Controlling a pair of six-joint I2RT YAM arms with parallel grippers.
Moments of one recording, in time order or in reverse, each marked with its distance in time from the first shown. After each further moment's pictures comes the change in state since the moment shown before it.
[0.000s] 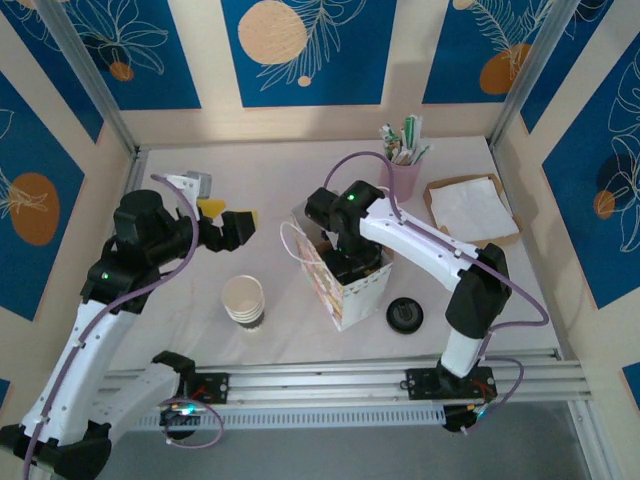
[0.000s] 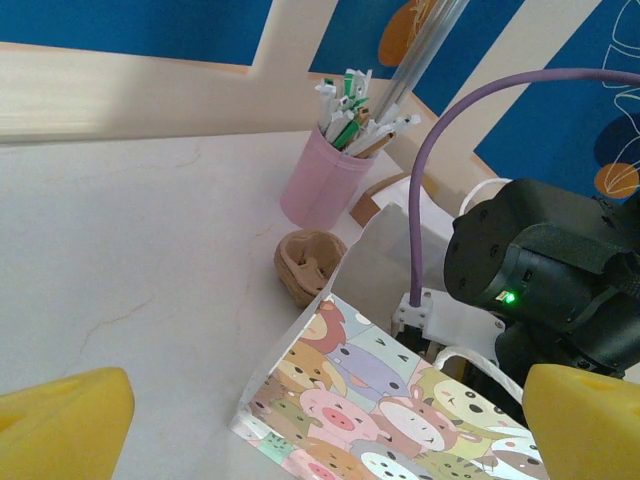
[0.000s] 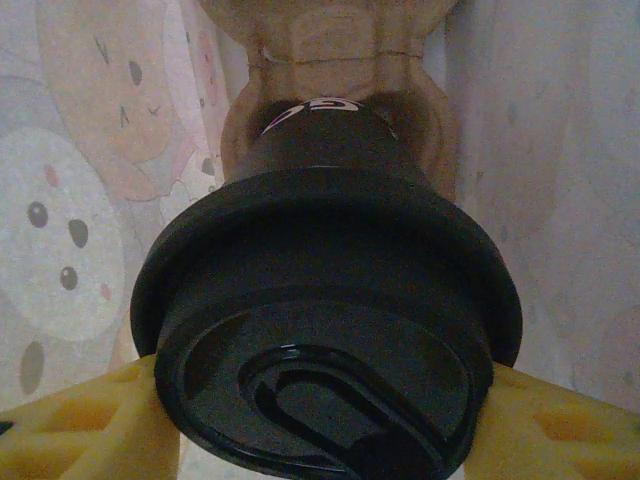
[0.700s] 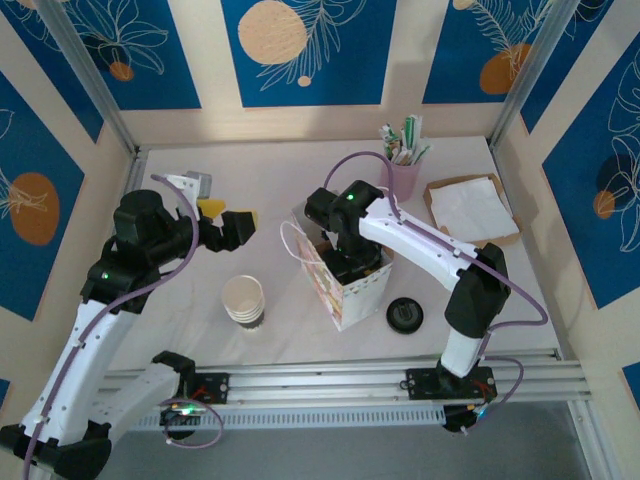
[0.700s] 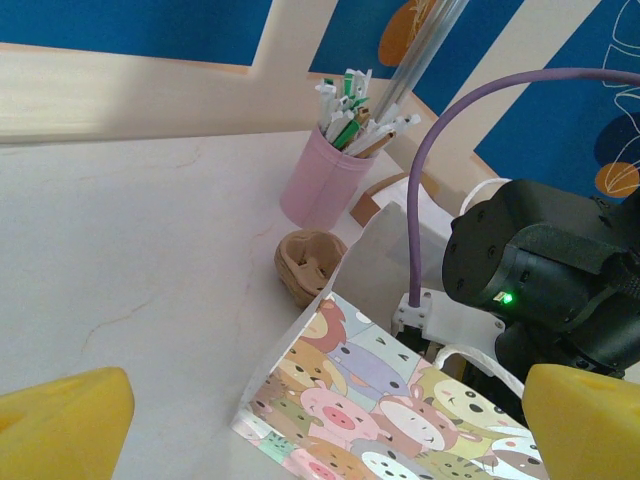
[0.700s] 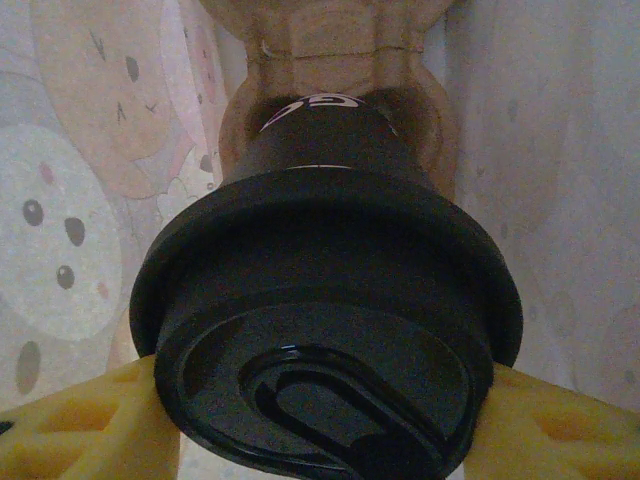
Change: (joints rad) left arm 0.000 0.000 0.000 0.000 0.000 0.002; right arm 0.000 0.005 0.005 -0.007 0.000 0.007
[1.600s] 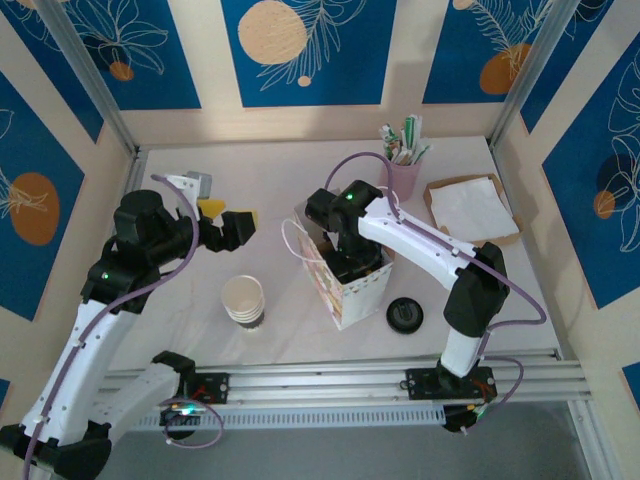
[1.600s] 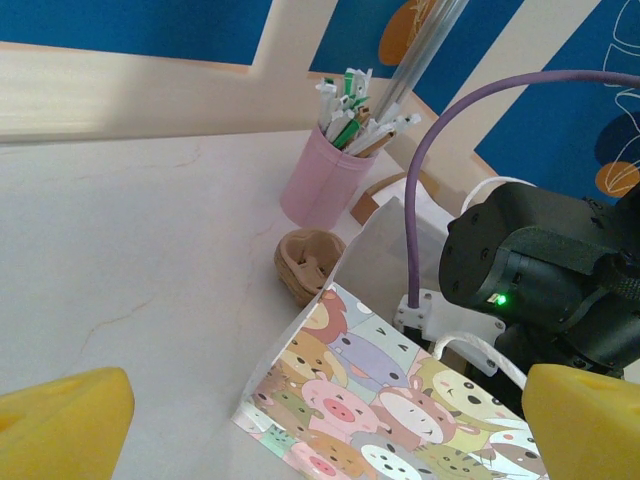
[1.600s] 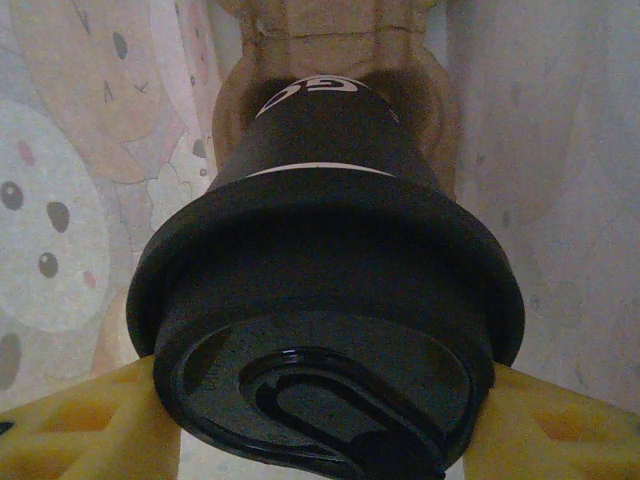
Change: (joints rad) left arm 0.000 0.000 -0.003 0.000 0.000 0.000; right arm -0.004 0.008 0.000 -0.019 0.000 0.004
